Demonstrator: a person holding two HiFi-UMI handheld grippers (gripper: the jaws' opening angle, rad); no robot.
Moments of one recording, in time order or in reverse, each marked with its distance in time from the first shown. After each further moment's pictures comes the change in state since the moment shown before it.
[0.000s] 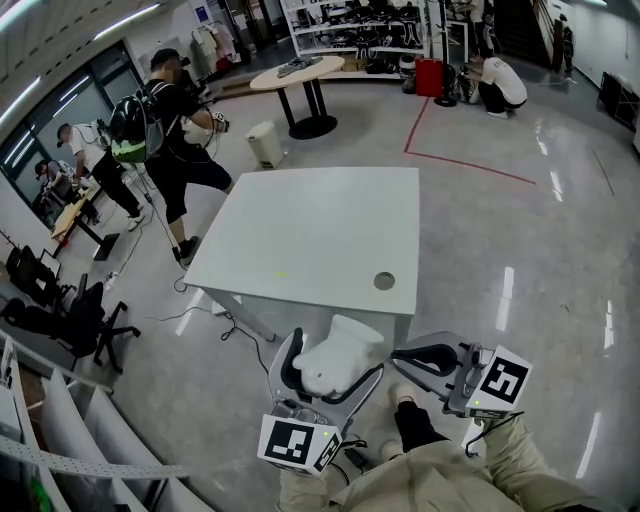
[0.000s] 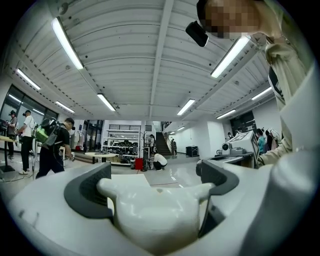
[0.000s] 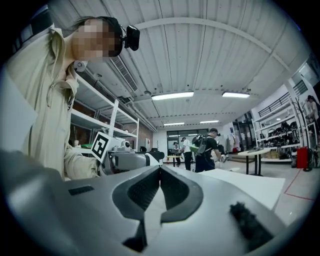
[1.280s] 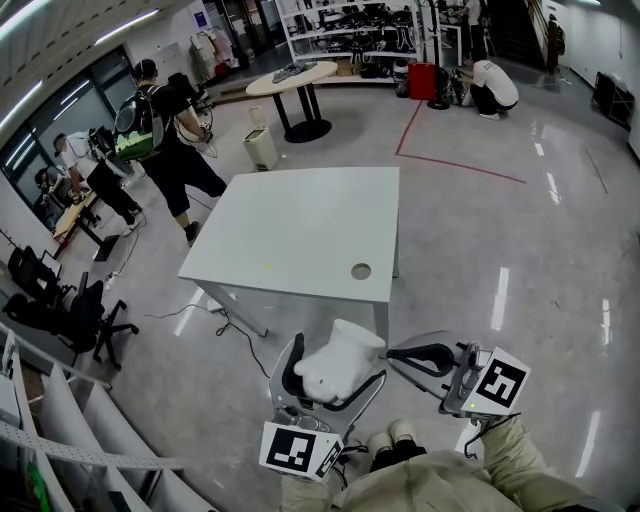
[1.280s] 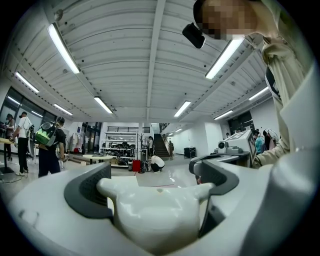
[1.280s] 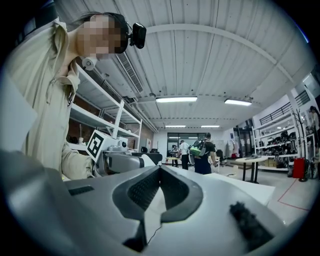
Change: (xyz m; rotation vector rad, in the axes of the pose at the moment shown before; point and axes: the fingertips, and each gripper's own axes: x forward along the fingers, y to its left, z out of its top) left arm -0.026 -0.086 0.020 0.018 -0.020 -0.011; right arm -0.064 0.041 0.021 -0.067 0.011 -0.026
